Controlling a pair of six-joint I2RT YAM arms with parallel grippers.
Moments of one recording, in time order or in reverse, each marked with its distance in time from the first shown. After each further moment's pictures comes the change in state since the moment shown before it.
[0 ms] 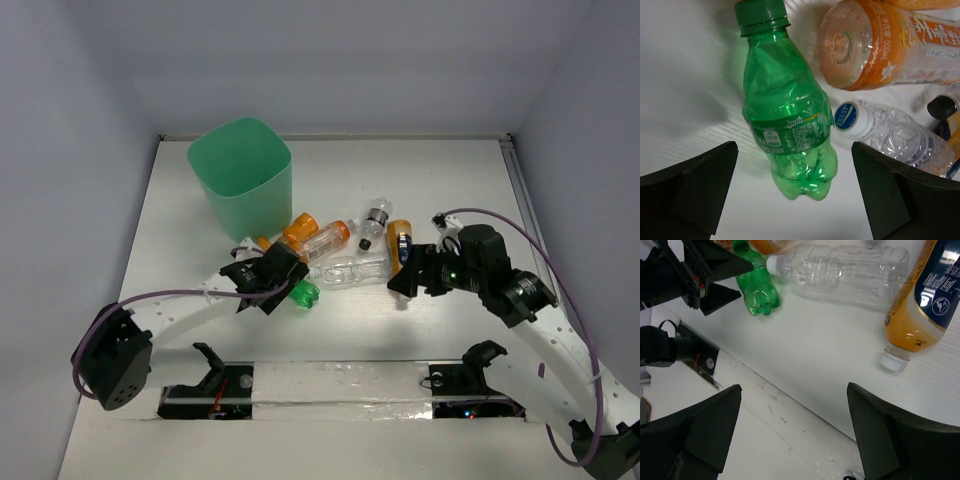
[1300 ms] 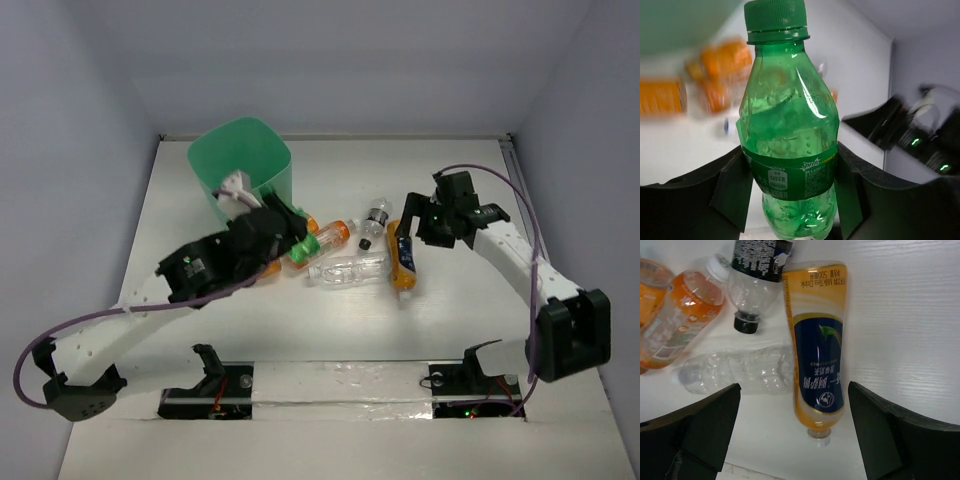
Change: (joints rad) left arm -0.269 -0.169 0.549 -0.333 -0.307 0.231; right arm -0.212 0.553 0.225 0.086 0.215 -0.008
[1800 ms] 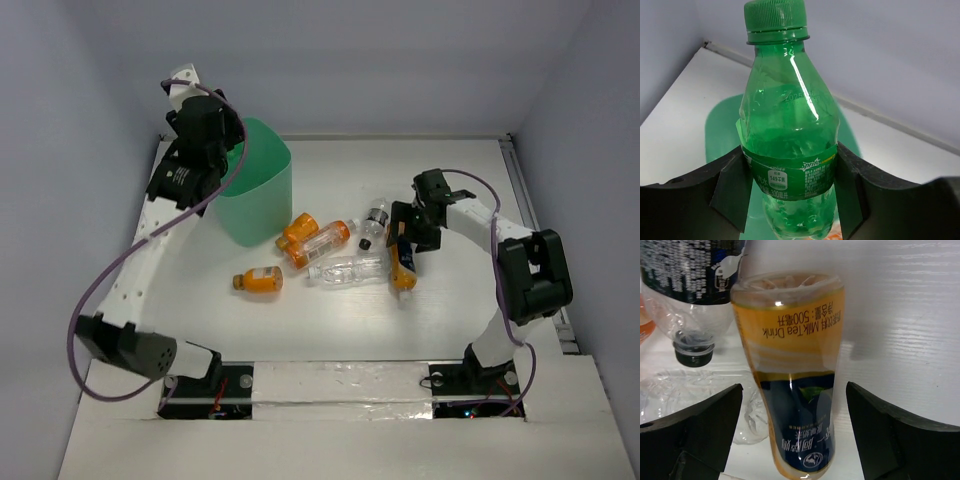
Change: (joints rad) left arm 0.668 0.315 0.450 0.306 0.089 0.786; right arm -0.011 0.384 0.114 0.006 -0.028 -0.076
